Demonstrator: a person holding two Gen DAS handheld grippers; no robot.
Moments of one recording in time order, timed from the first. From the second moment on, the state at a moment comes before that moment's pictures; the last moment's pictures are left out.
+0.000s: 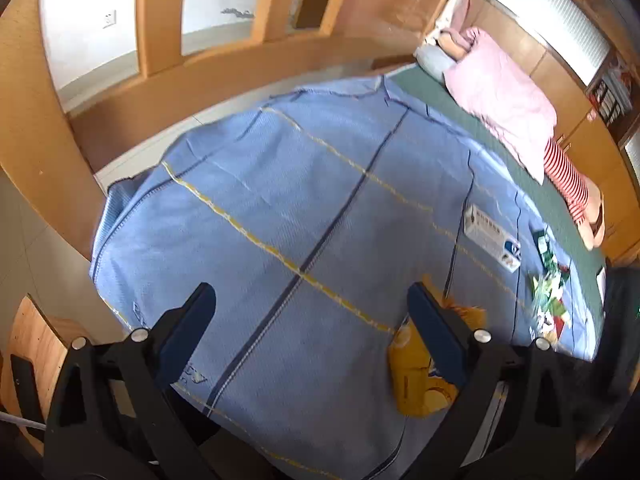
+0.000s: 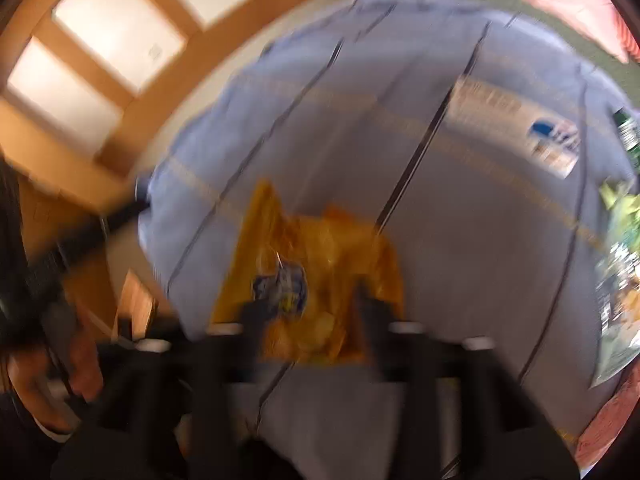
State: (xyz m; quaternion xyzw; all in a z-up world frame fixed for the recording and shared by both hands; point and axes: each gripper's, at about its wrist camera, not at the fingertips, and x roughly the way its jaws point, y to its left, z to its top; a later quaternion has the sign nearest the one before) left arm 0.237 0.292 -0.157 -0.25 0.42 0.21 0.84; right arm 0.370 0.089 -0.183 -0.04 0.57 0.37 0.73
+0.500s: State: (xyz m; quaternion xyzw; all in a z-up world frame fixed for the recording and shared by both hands) left arm 0.243 0.289 -0.165 -0.27 0.44 0.19 0.83; right arm 0.570 0.049 -0.247 0.20 0.56 0.01 0.81
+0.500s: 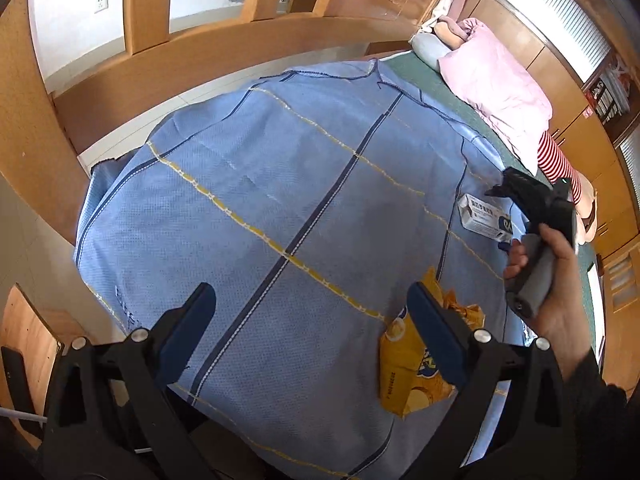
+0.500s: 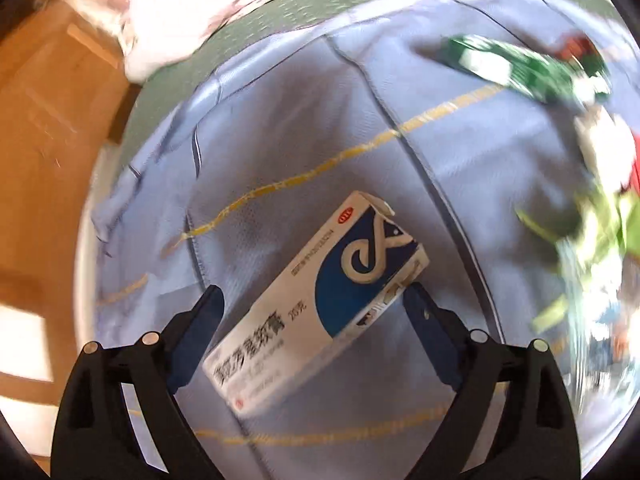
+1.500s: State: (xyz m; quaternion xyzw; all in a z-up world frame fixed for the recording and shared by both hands) left arm 0.292 0.202 -0.210 -0.20 0.50 -0.01 0.84; right arm 0.275 0.010 -0.160 -0.11 0.51 0.19 0.84
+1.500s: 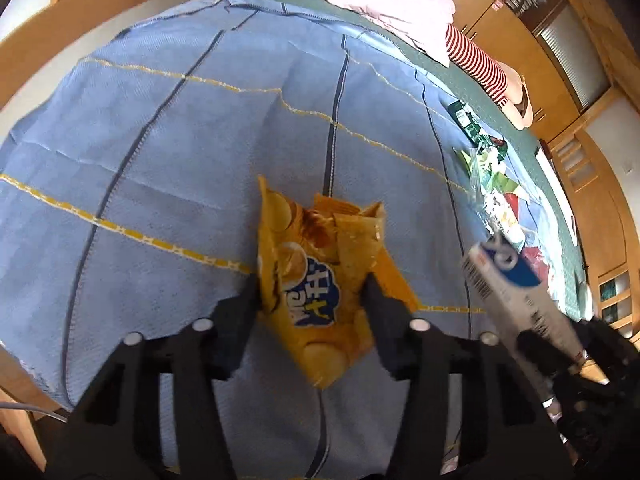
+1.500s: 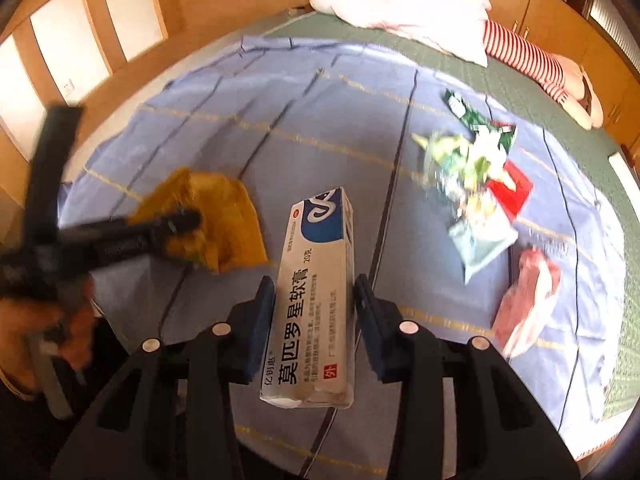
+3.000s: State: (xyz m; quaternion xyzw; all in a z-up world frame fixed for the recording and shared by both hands) left arm 0.028 -0.039 -0.017 0.05 0.27 -0.09 0.96; right arm 0.004 -0.241 -0.107 0.04 0.42 0.04 0.91
